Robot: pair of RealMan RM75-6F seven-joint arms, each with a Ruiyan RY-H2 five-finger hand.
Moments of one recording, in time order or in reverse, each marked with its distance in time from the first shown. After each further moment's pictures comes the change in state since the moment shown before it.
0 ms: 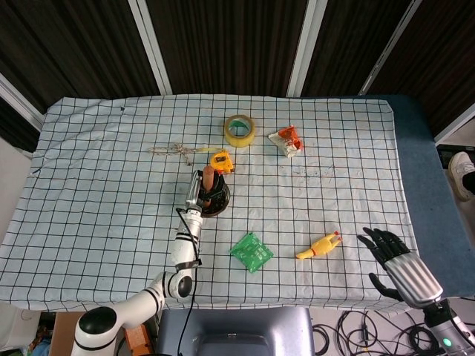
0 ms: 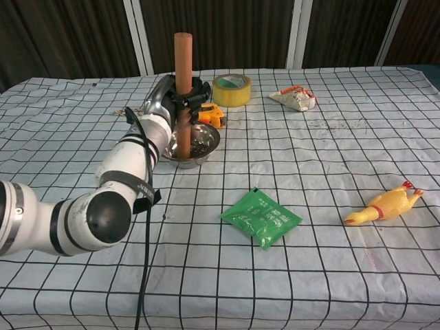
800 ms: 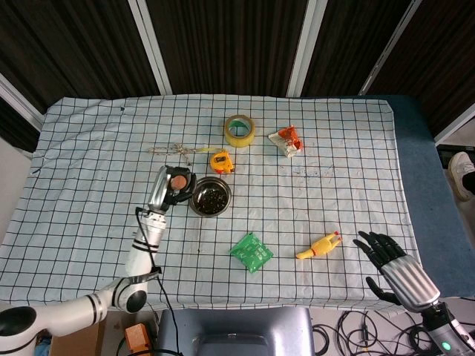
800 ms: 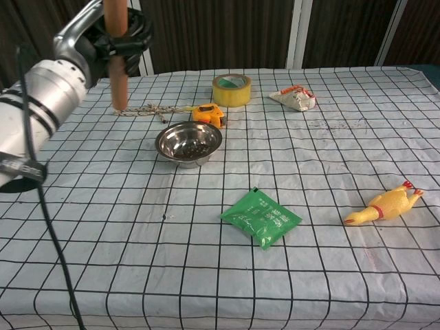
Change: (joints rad) left arm 0.289 0.483 0.197 -0.704 0.170 0.292 0.335; right arm 0.000 0.000 -0.011 -0.009 -0.040 0.004 -0.004
